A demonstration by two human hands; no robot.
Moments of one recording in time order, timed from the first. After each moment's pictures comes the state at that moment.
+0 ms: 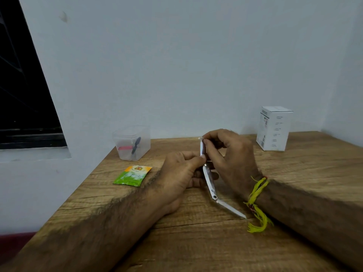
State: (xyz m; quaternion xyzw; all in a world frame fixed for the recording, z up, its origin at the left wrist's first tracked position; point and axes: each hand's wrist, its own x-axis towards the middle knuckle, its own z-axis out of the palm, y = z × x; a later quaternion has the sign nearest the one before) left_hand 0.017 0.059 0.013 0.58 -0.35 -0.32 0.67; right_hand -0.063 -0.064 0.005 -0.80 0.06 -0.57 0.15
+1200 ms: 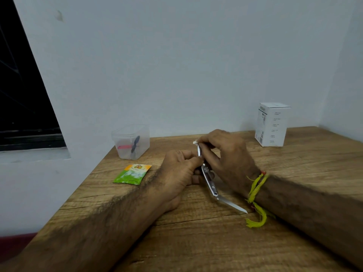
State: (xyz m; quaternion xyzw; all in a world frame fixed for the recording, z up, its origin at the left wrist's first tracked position) left_hand 0.022 0.056 0.005 0.59 -0.36 -0.31 0.65; right_hand -0.065 -0.071 0.000 -0.85 0.00 -0.53 0.07
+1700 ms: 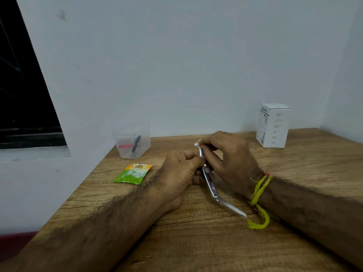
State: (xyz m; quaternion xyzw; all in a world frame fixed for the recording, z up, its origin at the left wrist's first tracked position) left_hand 0.022 0.056 0.006 0.59 -0.37 -0.31 0.65; right_hand -0.067 -0.070 0.000 -0.85 0.01 -0.52 0.07
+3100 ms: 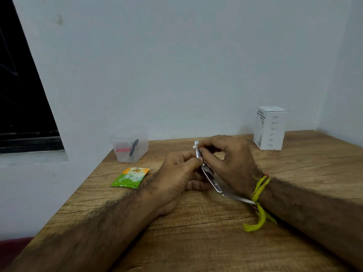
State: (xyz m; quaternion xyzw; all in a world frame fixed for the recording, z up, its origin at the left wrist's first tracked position) left_hand 0.020 0.062 0.011 0.55 -0.41 -0.35 0.64; right_hand -0.070 -0.071 0.002 -0.82 0.00 -0.54 0.18
